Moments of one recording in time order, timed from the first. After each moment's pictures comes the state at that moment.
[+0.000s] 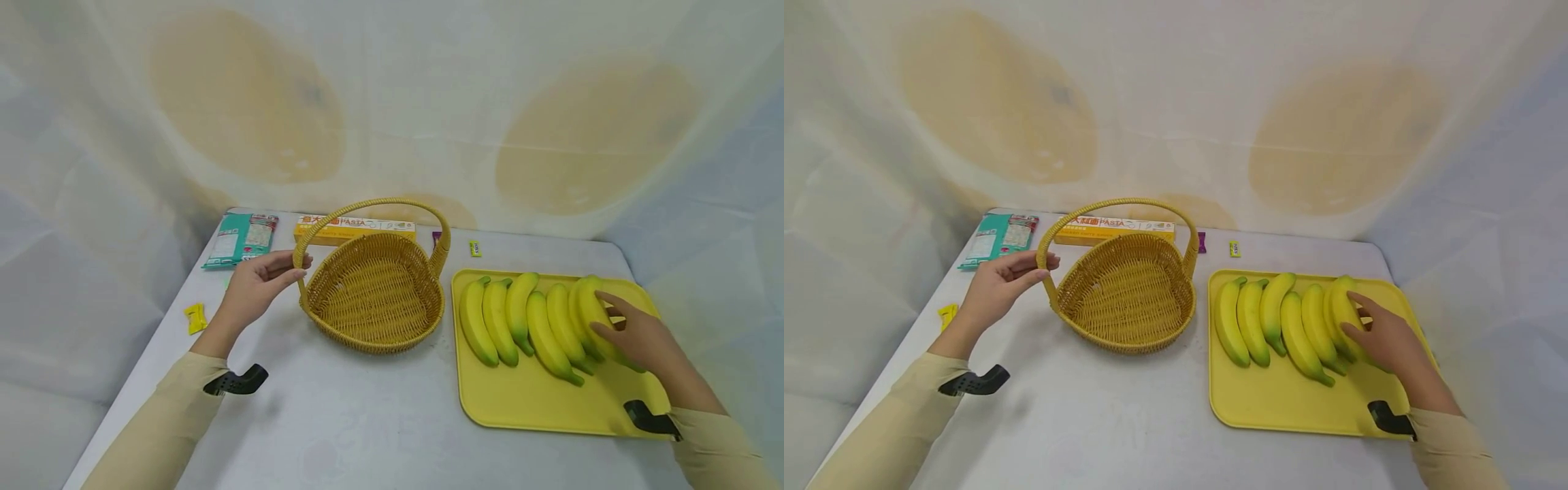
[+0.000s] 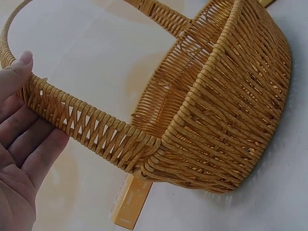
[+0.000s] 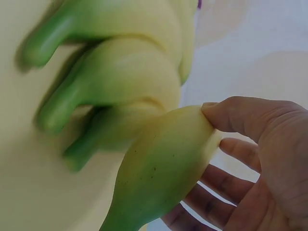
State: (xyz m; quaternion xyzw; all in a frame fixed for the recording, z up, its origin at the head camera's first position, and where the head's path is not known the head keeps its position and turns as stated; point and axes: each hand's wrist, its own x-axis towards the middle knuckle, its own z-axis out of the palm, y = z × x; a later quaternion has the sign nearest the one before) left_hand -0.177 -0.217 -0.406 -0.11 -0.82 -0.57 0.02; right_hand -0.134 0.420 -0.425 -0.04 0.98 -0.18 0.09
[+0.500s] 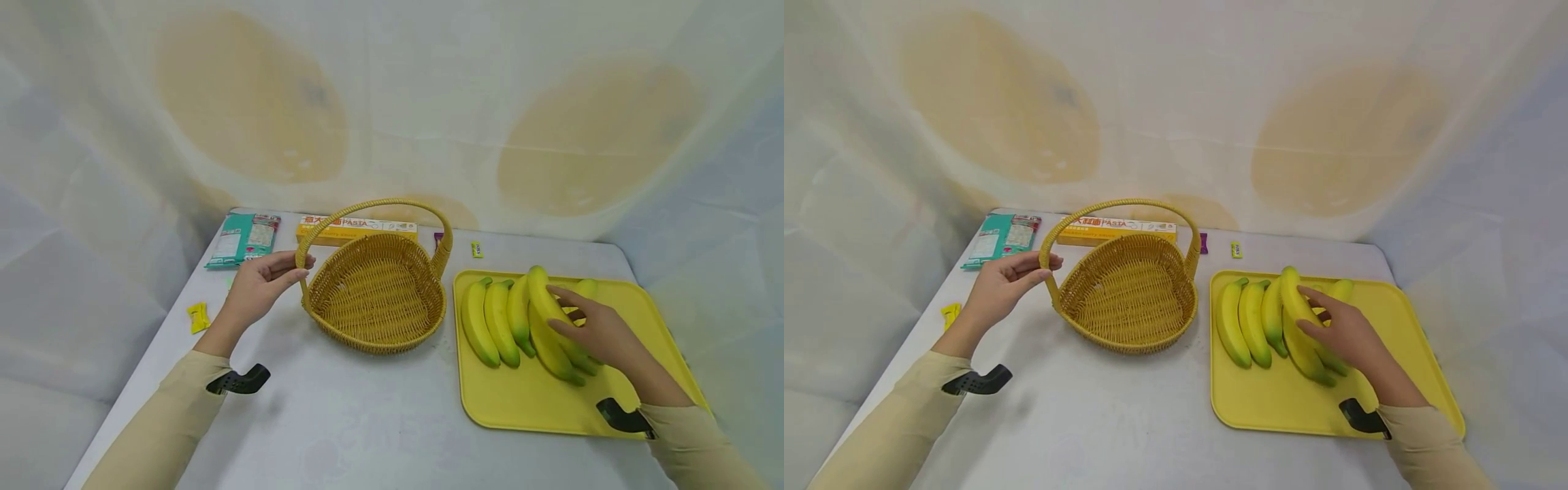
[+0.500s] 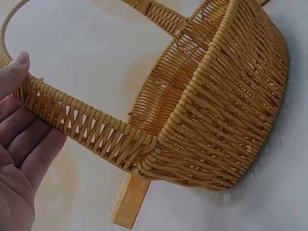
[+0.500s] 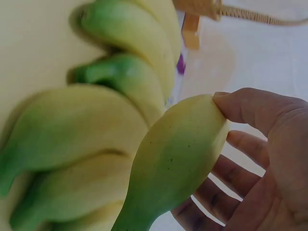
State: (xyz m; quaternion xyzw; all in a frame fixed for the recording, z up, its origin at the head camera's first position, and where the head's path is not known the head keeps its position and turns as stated) left_hand -0.179 -0.218 -0.408 -0.13 -0.81 -0.56 0.03; right_hand -0.135 0.347 -0.405 -0.12 0.96 -0.25 0.07
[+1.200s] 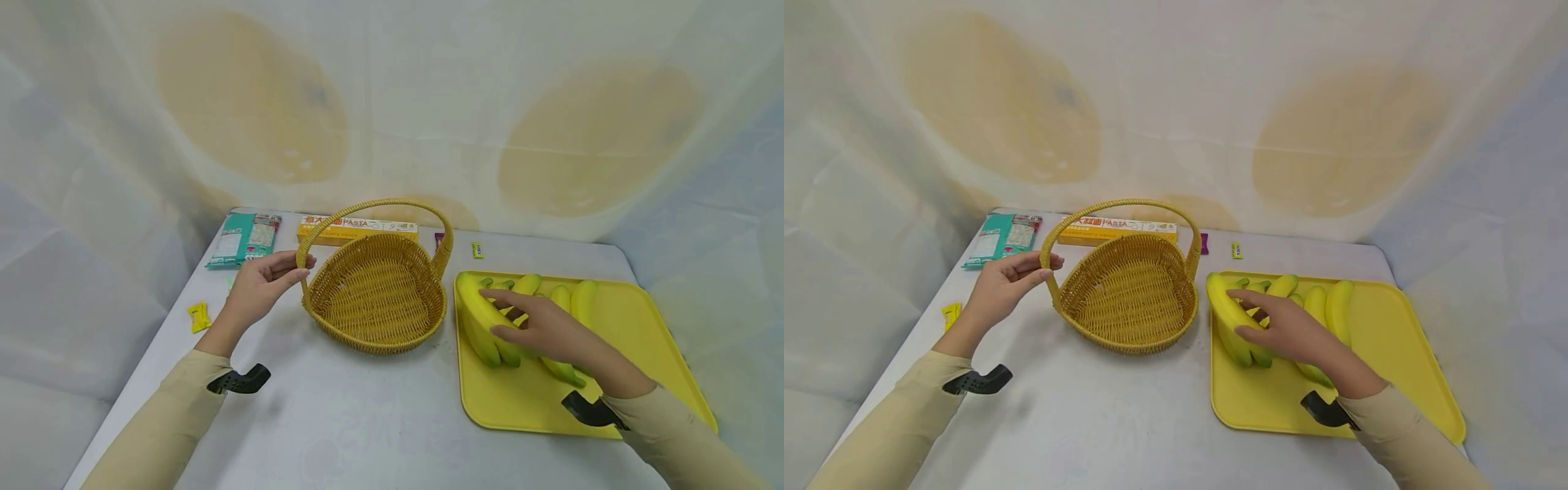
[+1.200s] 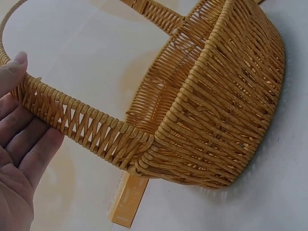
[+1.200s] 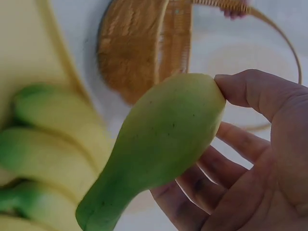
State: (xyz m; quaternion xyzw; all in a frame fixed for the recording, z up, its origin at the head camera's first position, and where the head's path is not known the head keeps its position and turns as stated) left_hand -0.178 -0.217 -0.408 -0.12 -0.82 -0.56 0.02; right_hand -0.138 0.260 -0.371 -0.23 0.92 -0.29 0.14
